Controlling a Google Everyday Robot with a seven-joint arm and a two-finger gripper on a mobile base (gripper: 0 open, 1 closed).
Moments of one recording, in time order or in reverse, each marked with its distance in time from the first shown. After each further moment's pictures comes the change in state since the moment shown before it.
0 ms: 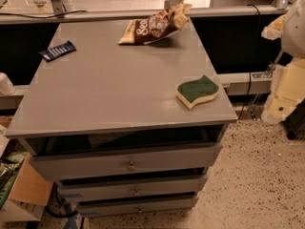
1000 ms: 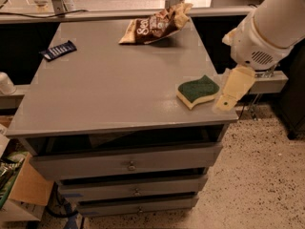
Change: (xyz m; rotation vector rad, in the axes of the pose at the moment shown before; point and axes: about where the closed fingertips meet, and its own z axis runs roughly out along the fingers) arm -0.052 -0.031 0.072 0.024 -0.130 0.008
